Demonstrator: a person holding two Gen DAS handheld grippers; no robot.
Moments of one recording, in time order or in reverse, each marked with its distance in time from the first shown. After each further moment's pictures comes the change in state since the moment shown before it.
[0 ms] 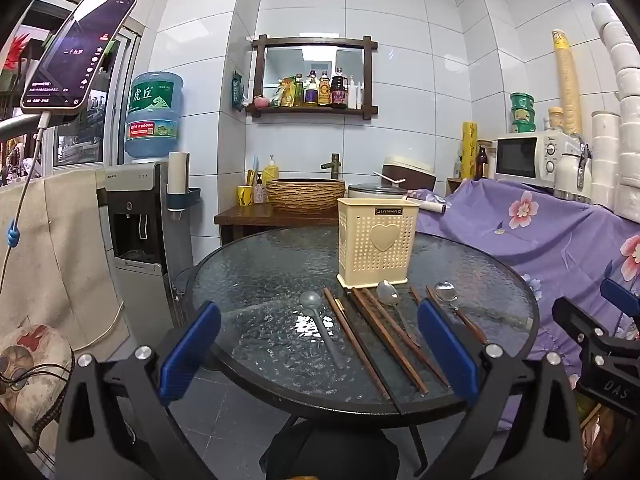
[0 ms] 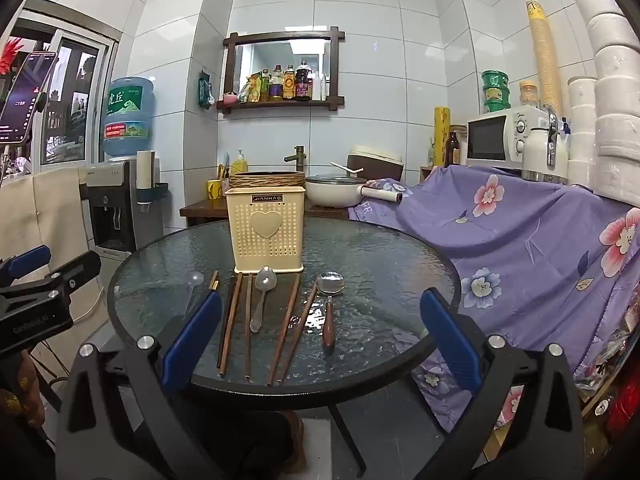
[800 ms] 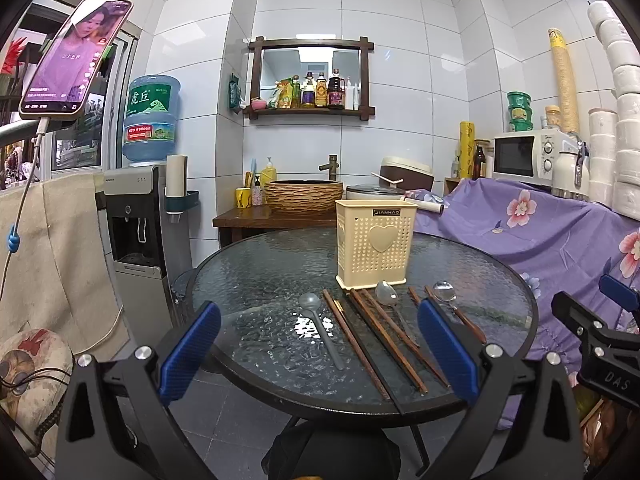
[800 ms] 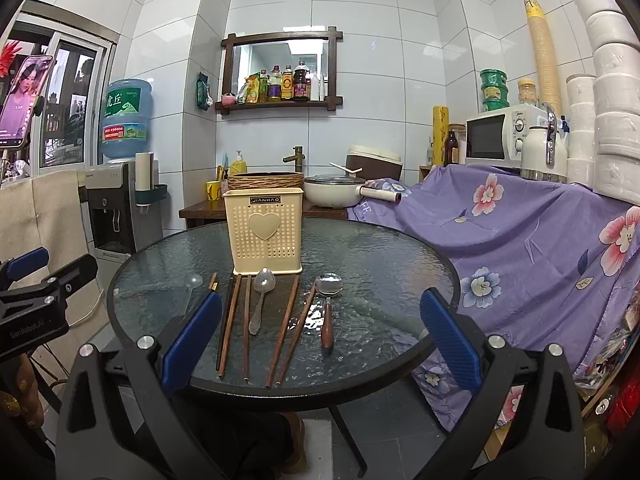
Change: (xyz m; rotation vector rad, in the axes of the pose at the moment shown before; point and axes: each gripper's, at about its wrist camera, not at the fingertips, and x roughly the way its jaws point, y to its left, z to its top) left arm -0.003 -0.002 0.002 0.019 -0.001 -0.002; right arm 0.000 -0.002 -0.004 0.006 -0.003 0.002
